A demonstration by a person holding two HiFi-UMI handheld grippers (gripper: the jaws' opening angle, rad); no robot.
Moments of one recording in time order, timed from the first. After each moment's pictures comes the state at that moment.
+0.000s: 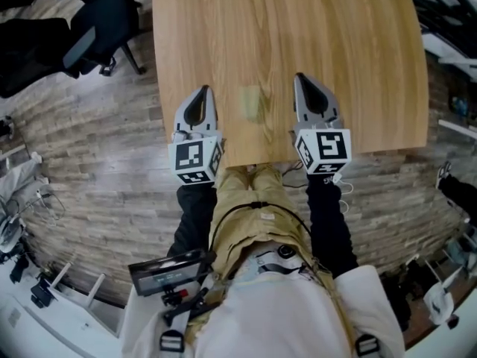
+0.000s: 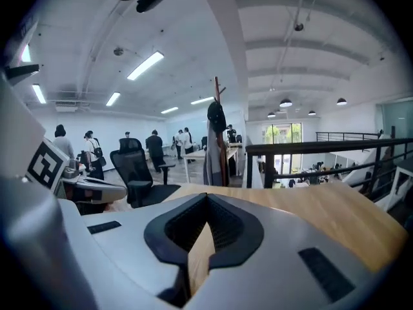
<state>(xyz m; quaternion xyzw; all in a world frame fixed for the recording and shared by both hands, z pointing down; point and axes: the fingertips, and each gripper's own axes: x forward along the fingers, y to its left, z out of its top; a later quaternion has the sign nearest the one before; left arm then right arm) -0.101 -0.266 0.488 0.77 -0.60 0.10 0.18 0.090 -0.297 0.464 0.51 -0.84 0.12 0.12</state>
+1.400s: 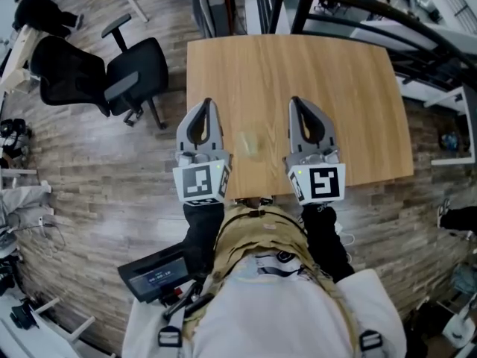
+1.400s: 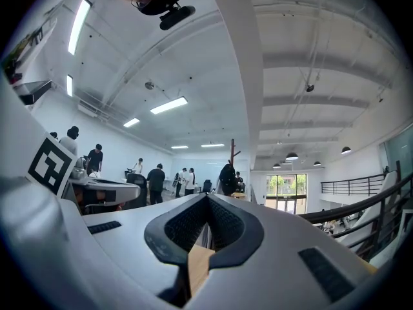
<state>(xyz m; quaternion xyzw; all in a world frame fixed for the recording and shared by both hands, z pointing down) -0.122 -0.236 0.254 0.77 -0.63 -0.04 -0.01 0.043 -0.239 0.236 0.51 -0.85 -0.07 -0.02</state>
